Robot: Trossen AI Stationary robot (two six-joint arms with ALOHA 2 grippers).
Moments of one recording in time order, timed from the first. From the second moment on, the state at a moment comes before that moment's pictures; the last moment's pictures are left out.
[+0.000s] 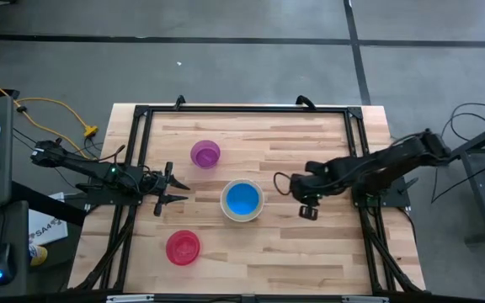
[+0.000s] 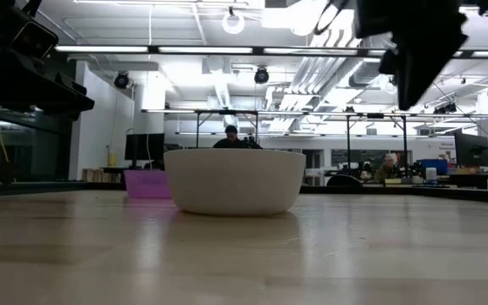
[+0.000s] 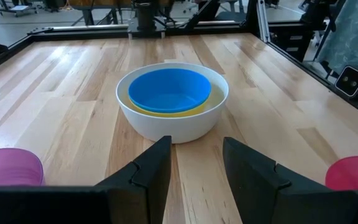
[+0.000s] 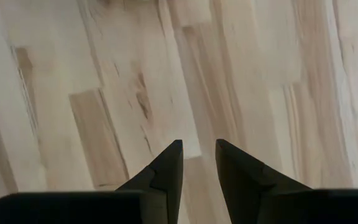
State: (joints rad) left arm -0.29 0.25 0.03 0.00 -0.16 -0.05; right arm 0.24 1.37 1.05 -0.97 0.10 0.48
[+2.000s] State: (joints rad) left arm -0.29 0.25 0.03 0.00 -0.16 -0.05; right arm 0.24 1.17 0.80 -0.86 -0.05 0.47
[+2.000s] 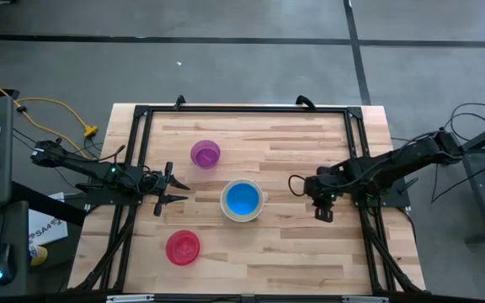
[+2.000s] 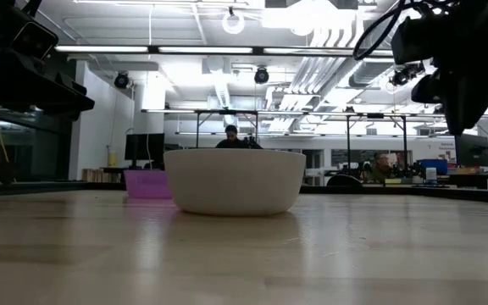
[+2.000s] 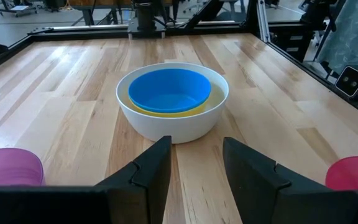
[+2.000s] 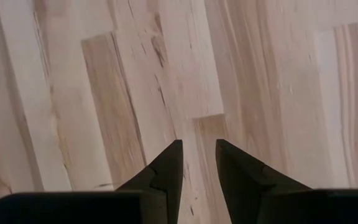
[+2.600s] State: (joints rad) left arm -0.29 0.25 0.03 0.00 -0.16 -0.05; right arm 0.24 1.17 0.80 -0.62 -0.05 0.47
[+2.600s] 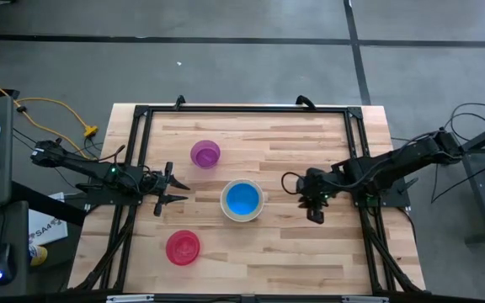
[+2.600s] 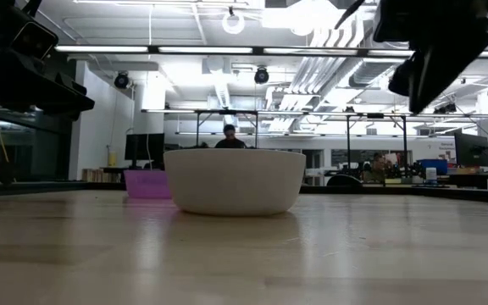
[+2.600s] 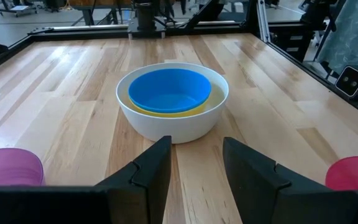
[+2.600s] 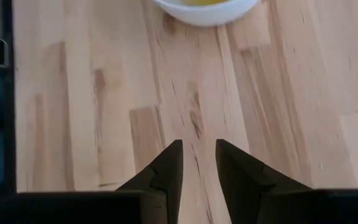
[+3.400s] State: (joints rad) left arm -0.29 0.25 0.03 0.00 -0.16 -0.05; right arm 0.24 1.17 0.80 -0.42 -0.05 0.47
